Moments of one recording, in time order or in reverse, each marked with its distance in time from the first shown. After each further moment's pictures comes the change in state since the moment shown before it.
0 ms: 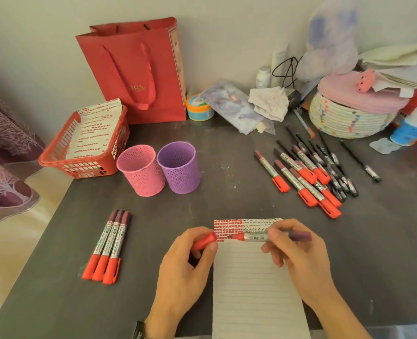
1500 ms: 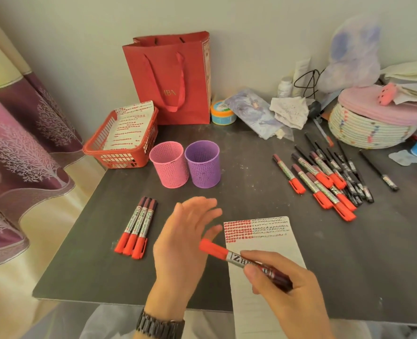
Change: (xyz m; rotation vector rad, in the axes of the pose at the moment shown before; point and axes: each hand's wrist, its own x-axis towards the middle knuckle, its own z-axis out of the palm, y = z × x) left_hand -0.007 0.055 -0.048 -1.310 0.028 -0.188; right_hand -0.077 -0.033 0.050 -0.311 -0.156 -0.049
